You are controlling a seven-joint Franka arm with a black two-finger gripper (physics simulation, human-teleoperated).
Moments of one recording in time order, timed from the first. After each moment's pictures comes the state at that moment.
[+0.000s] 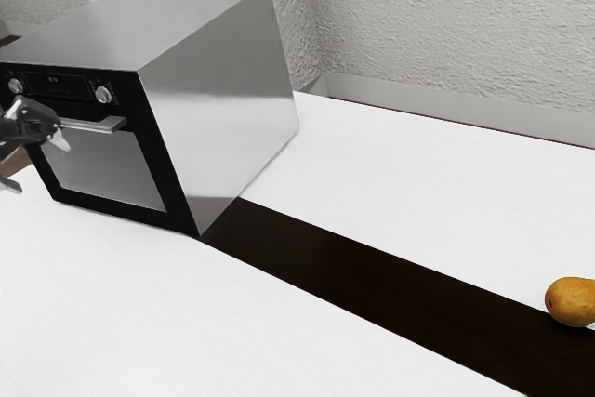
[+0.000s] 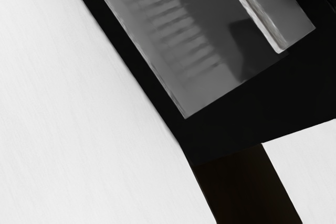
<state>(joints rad) 0.45 -0.58 0.12 -2.17 -0.09 2.12 -0.56</state>
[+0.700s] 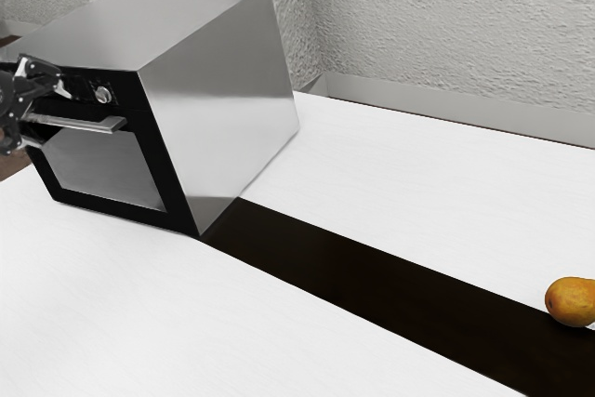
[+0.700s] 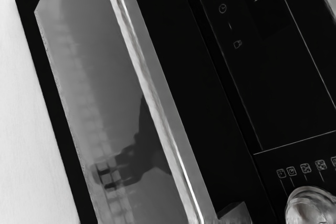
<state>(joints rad) 0.49 -0.32 0.14 -2.02 -0.13 2.44 -0.76</state>
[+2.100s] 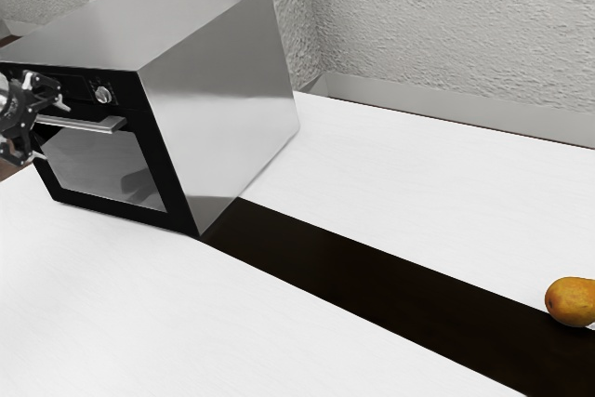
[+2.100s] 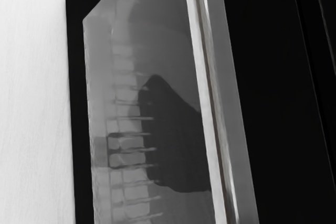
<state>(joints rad) 0.48 -0.10 0.22 -1.89 -0.16 2.46 -0.92</state>
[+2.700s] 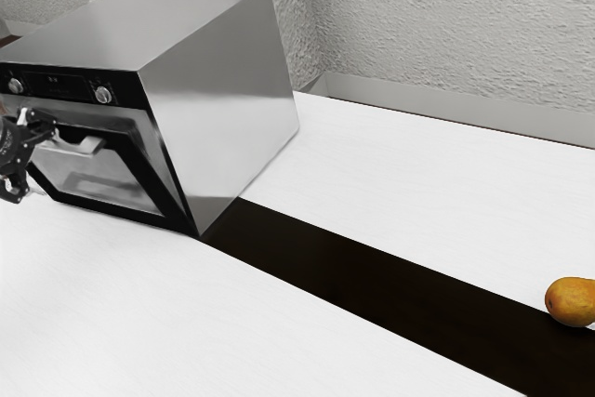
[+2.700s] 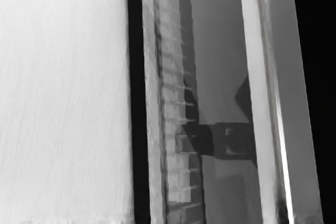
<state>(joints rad) 0.49 -0.23 0.22 -2.11 -0.16 2.50 -0.94</state>
